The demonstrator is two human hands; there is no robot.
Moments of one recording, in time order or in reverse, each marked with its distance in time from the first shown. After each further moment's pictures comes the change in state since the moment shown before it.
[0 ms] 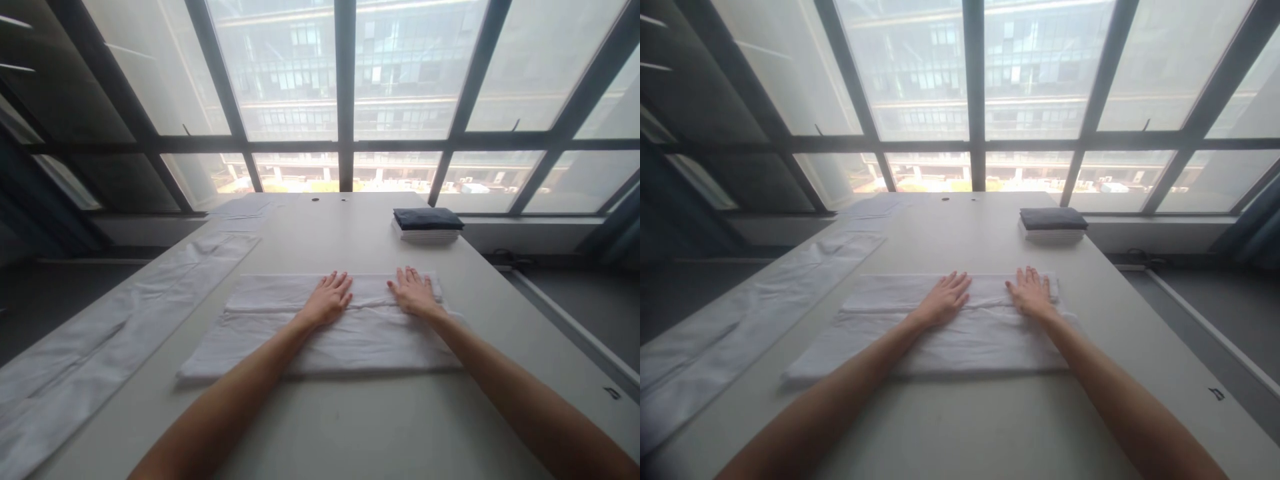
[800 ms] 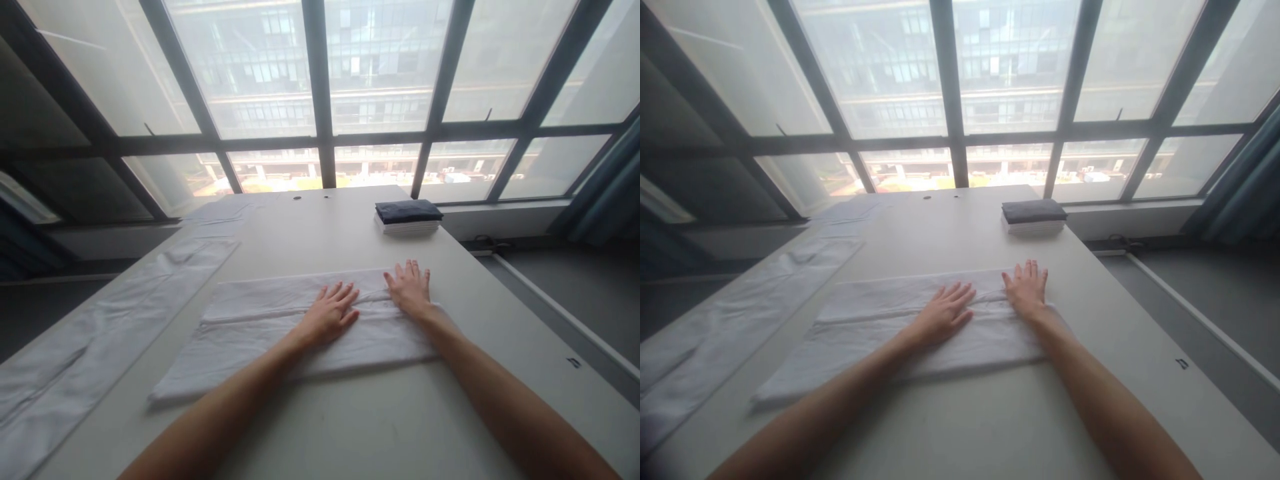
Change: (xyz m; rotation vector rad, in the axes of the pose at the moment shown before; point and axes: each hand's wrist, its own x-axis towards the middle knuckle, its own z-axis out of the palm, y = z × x) left_hand -0.016 0.051 -0.008 -0.057 -0.058 0.199; right_hand -0.021 0.016 -0.005 -0.036 0.319 0.118
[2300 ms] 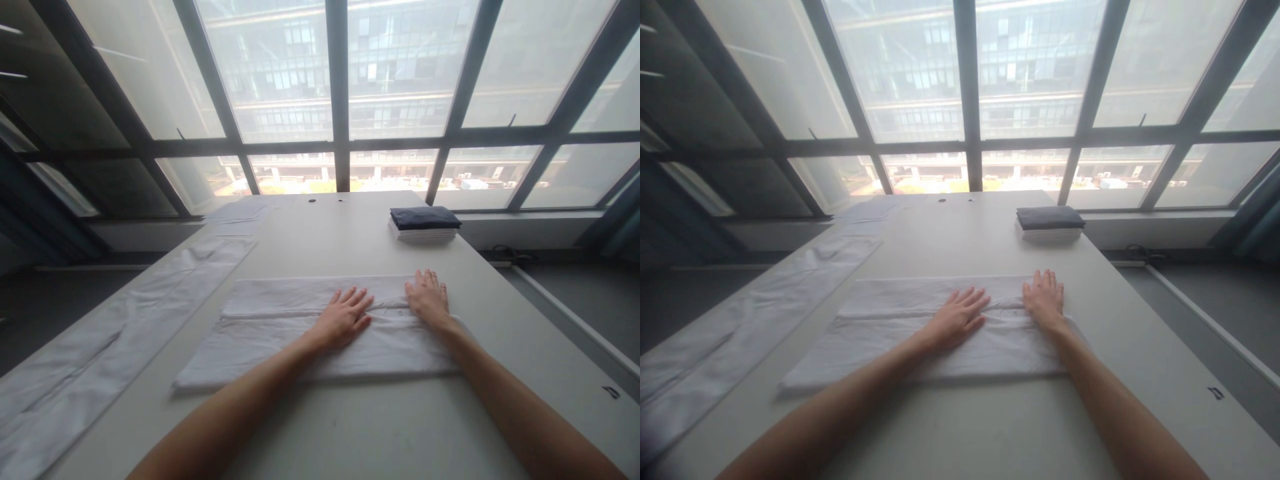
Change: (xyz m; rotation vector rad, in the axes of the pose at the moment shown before) left_hand -0.003 0.001 0.001 -0.034 0.013 0.001; right_hand 0.006 0.012 0.011 0.102 -0.045 0.090
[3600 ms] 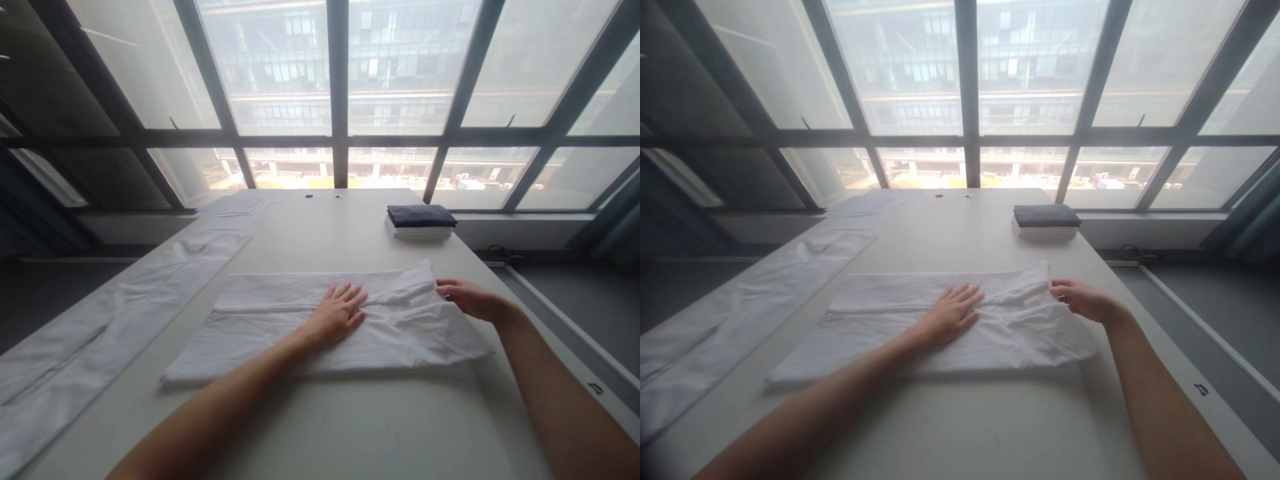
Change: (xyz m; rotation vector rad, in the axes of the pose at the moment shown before) left_hand 0.001 -0.001 0.000 -0.005 0.019 -0.002; right_hand 0.002 0.083 -0.098 0.981 -0.805 0.020
